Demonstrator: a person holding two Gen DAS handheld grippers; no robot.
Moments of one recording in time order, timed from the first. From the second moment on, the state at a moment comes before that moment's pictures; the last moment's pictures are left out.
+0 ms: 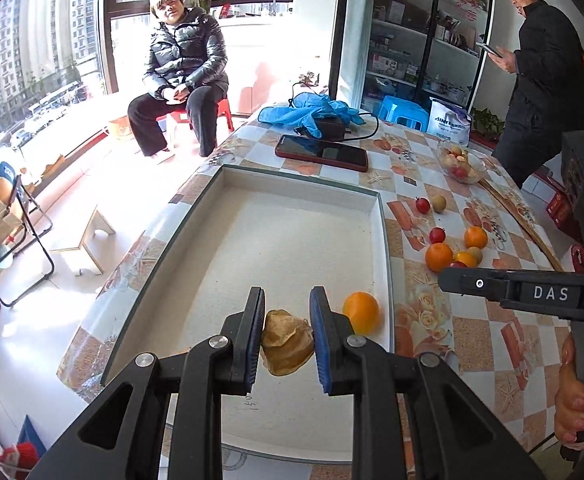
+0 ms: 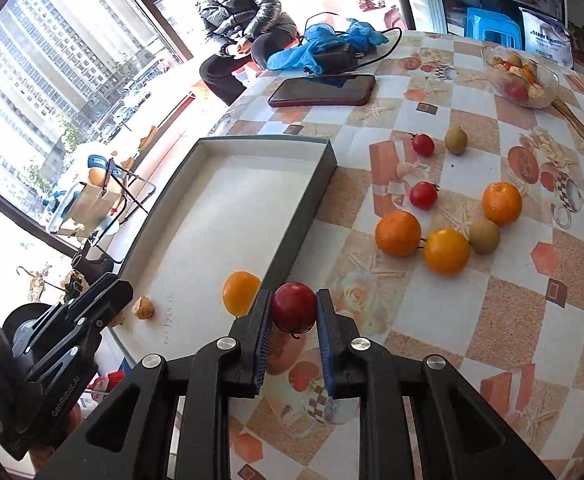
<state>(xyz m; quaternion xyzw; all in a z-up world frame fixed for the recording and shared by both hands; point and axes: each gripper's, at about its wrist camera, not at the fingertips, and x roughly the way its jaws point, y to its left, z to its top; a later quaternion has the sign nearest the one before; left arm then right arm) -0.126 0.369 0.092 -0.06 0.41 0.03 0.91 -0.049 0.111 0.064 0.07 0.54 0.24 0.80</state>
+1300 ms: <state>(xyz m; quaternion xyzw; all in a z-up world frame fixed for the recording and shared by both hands) -0.109 0.291 0.080 0.00 0.42 -0.02 0.91 -0.030 0.007 0.035 0.10 0.53 0.05 0.84</state>
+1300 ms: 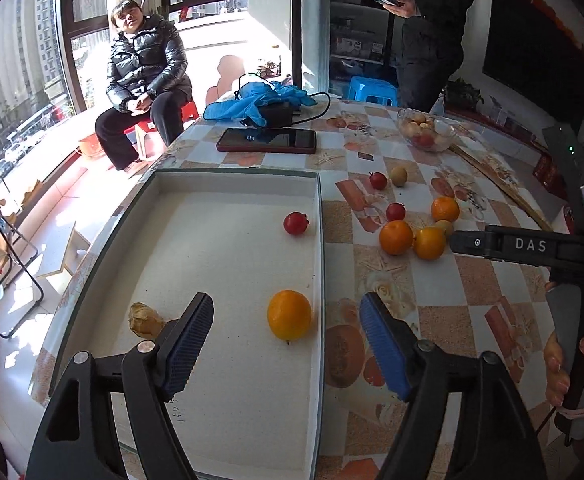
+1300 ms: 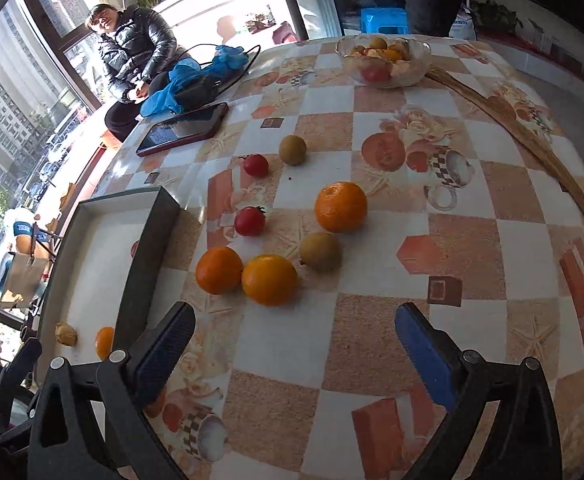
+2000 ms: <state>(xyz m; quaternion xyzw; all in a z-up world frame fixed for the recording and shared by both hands) -0.011 0.185 0.040 0.07 0.45 -0.07 0.89 -0.004 -0.050 0.019 0.12 0.52 0.02 0.84</state>
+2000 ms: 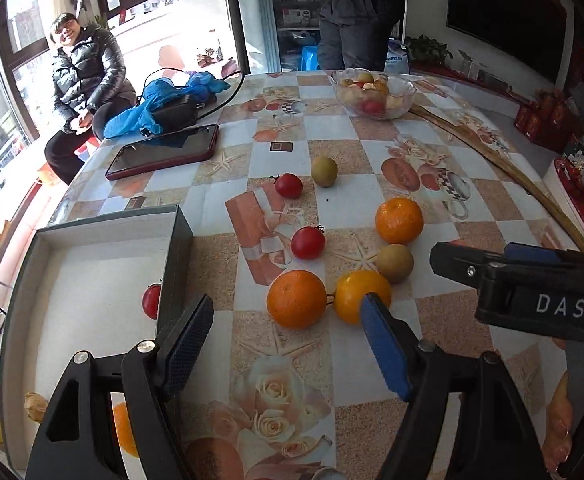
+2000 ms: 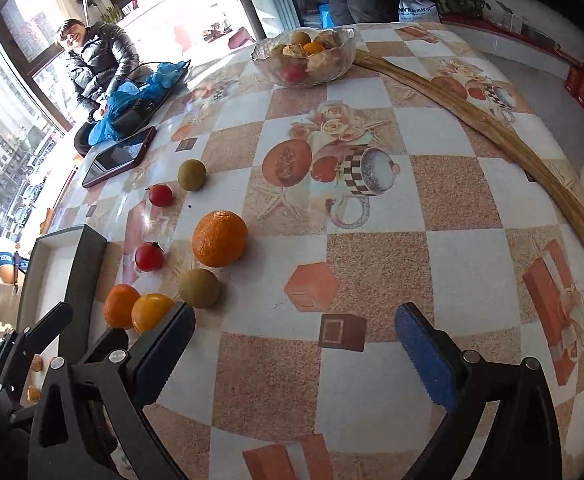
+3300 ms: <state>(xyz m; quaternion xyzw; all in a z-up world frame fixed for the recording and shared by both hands) -0.008 0.170 0.011 0.13 0.44 -0.14 0.88 -0.070 -0.093 0.012 0.10 0.50 0.04 0.86</state>
